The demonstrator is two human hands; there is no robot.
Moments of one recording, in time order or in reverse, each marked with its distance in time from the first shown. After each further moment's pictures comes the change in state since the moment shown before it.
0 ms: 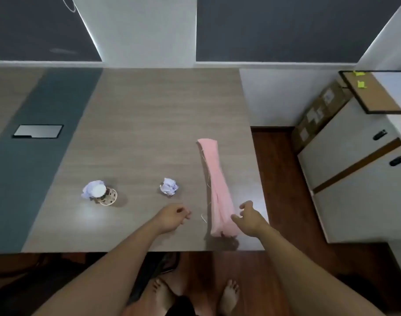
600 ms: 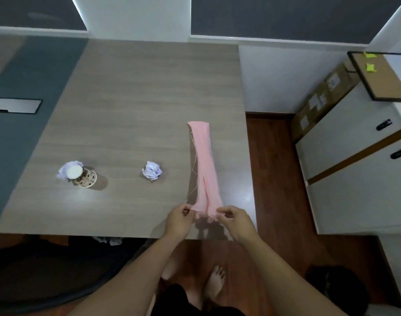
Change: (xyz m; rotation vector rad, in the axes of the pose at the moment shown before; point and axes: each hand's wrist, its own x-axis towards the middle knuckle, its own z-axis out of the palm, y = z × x) left_hand 0.028 -0.010 0.136 -0.245 0.357 -0.016; right_hand 0.005 0.053 0.023 0.242 0.046 -0.046
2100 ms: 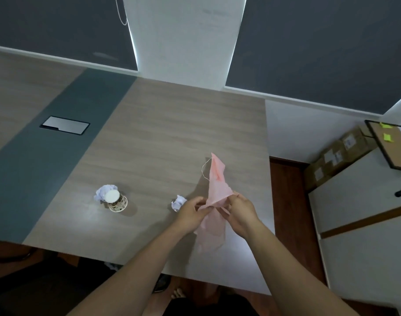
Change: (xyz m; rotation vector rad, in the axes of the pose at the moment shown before) left_hand 0.038 0.107 -0.135 -0.198 -0.144 0.206; right_hand 0.031 -0.219 0.017 0.908 -0.004 0.087
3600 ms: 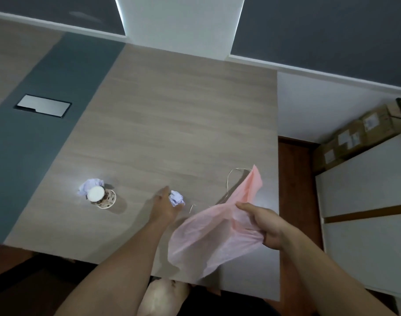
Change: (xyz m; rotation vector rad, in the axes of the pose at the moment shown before) left_hand 0.094 -0.063 -0.037 0.458 0.183 -0.306; right_hand 0.066 -0.033 -0.087 -0.395 -0.164 0.375
